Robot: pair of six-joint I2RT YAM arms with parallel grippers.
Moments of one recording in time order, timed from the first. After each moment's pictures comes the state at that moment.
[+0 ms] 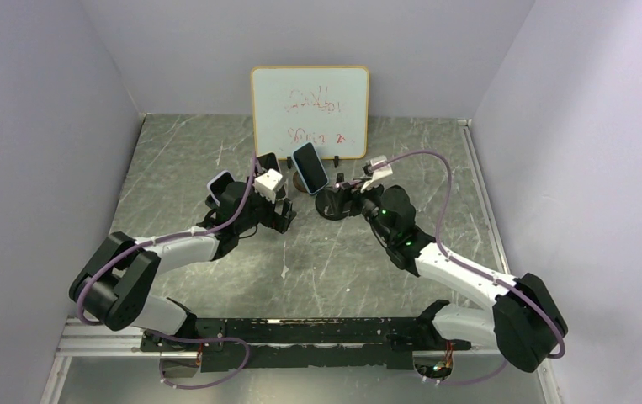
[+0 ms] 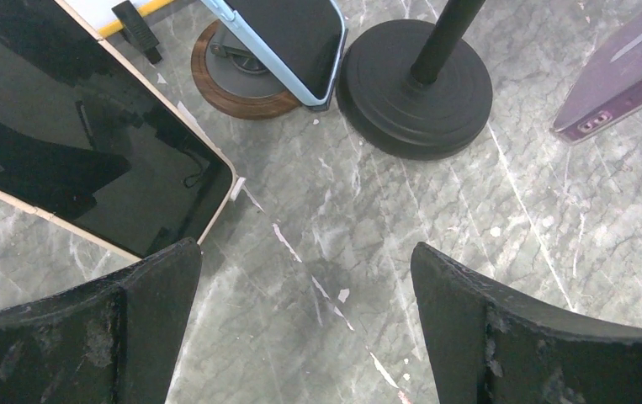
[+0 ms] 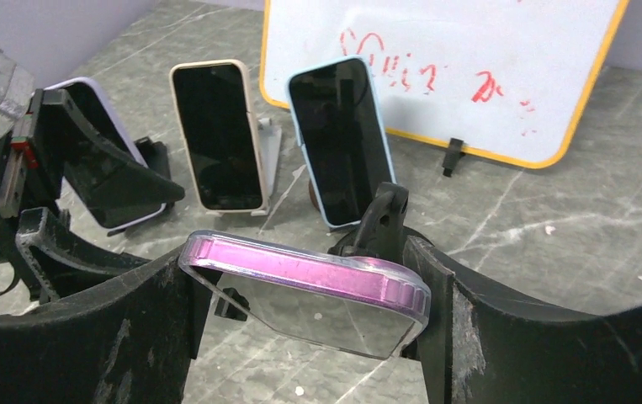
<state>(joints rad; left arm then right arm) -0.56 1.43 0.57 0.48 0.12 -0.02 0.65 1.15 0.56 0.51 0.12 0.16</state>
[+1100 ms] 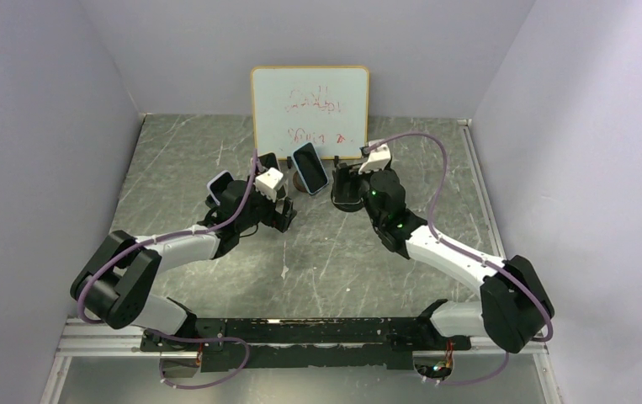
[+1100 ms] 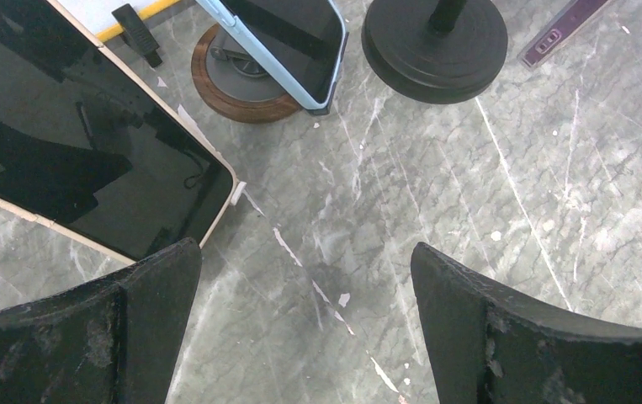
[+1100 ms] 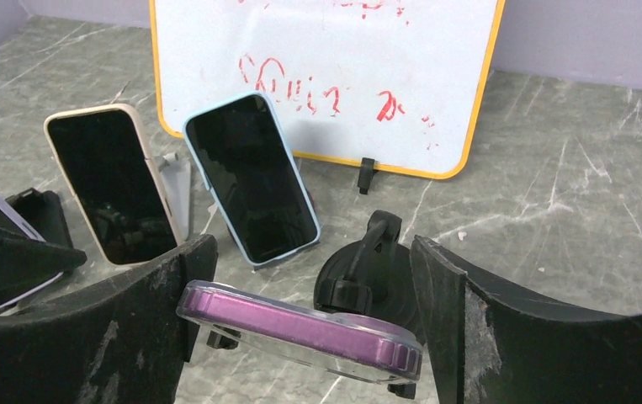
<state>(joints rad) -0.56 1.44 0.58 0.47 0.12 -0.02 0.63 1.27 0.71 0.43 0.33 0.11</state>
